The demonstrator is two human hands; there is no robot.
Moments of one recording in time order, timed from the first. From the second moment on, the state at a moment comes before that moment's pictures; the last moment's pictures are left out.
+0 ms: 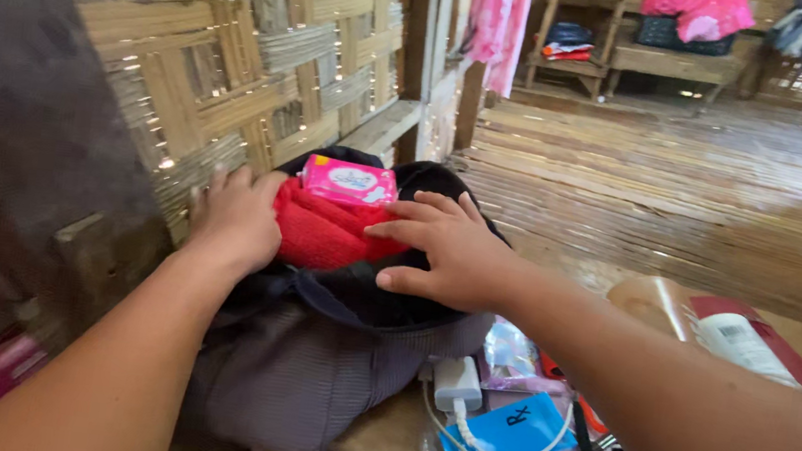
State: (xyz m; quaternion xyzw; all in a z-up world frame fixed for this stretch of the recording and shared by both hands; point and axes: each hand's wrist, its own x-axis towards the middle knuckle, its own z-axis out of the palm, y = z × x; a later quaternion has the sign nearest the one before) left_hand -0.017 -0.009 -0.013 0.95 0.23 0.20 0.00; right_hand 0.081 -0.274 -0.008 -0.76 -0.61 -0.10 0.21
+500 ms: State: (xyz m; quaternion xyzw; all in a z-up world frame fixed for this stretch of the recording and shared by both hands) left_hand -0.025 0.001 0.027 0.91 0.23 0.33 0.07; right_hand 0.084 -0.264 0.004 -0.69 -0.69 -0.05 0.22
